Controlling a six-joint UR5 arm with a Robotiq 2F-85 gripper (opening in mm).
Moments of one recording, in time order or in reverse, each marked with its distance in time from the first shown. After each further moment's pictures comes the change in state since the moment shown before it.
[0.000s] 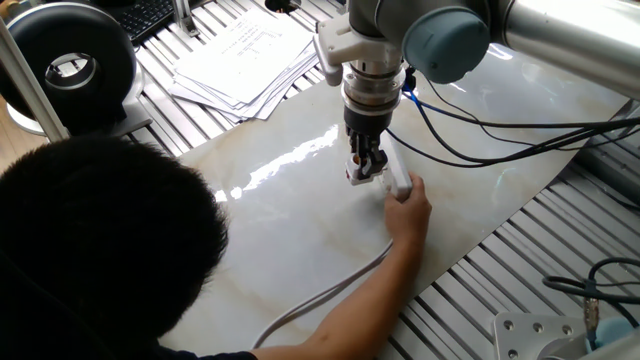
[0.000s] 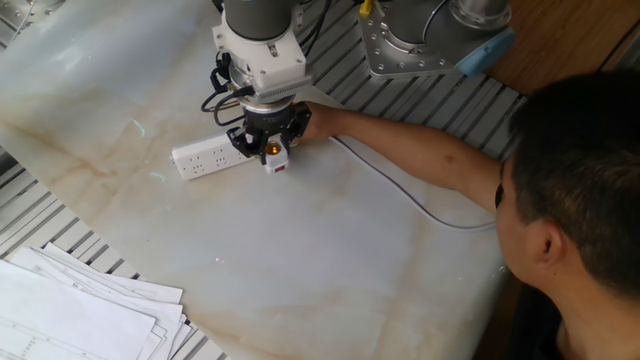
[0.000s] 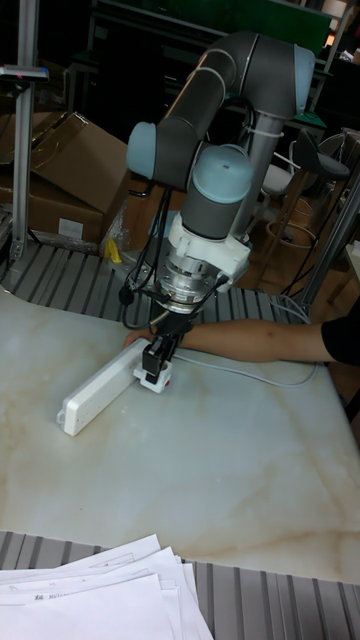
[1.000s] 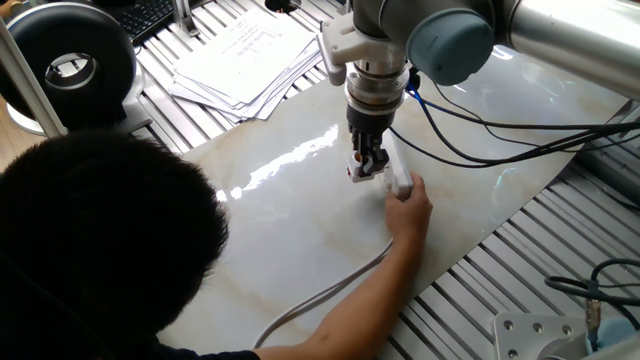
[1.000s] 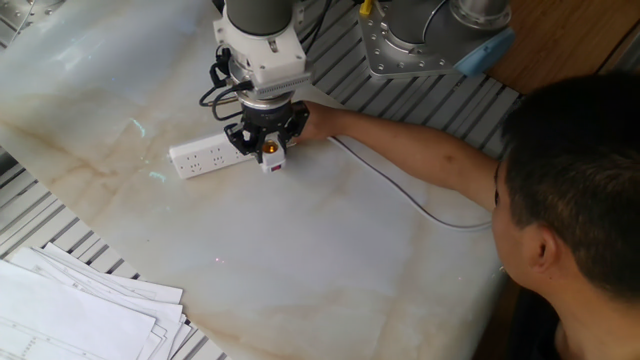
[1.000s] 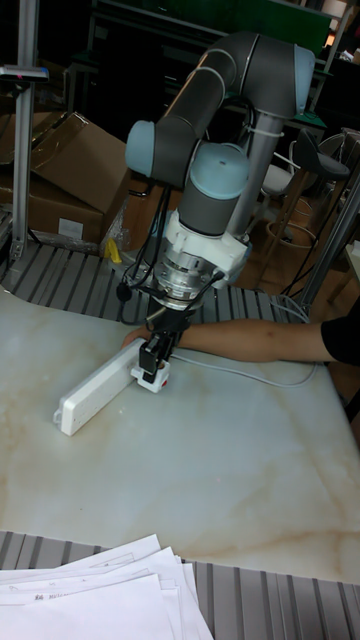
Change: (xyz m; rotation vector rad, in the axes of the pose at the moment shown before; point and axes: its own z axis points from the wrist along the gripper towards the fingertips) arm 0.008 0.001 0.001 0.011 -0.002 0.025
